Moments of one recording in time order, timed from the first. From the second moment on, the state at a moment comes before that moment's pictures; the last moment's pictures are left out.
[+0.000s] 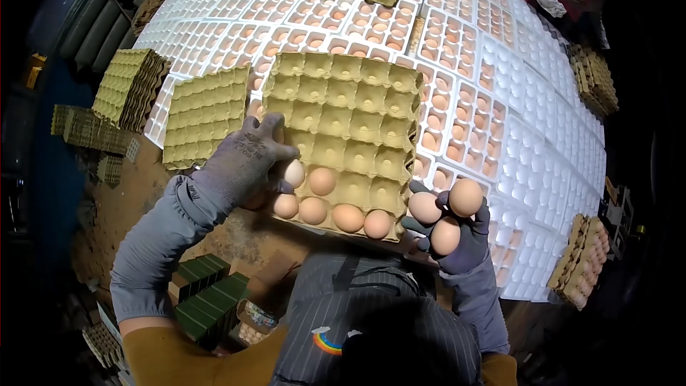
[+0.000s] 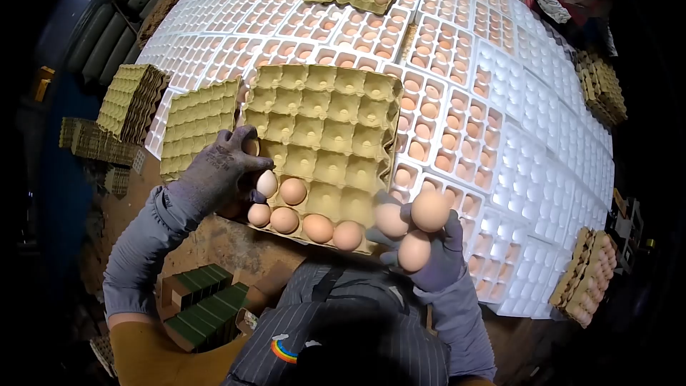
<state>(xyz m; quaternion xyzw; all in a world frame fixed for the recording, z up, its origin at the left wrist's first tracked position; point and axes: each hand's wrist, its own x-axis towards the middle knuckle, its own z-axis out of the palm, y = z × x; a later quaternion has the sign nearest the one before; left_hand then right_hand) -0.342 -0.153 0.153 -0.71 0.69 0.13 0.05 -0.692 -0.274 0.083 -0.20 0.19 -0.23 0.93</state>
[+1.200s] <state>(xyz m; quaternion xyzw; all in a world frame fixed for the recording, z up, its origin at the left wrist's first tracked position) -0.823 -0.347 0.004 -0.71 0.66 0.18 -0.16 -0.996 -0.418 -0.036 -0.84 0.53 -0.04 0.09</state>
